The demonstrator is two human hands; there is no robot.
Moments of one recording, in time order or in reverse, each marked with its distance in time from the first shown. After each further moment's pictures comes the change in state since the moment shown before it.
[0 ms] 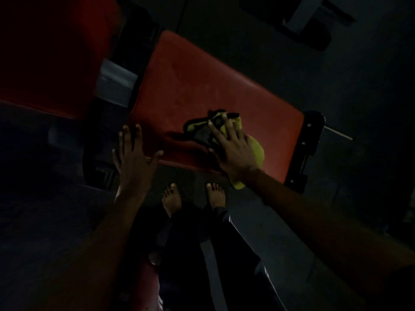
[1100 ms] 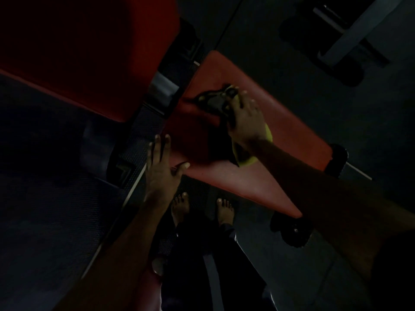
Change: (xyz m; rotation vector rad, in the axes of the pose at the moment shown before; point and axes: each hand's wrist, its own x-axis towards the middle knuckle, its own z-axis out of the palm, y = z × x) left_hand 0.001 -0.015 0.016 -0.168 0.120 0.050; right_hand 0.143 -0.033 -0.028 -0.027 0.109 -0.112
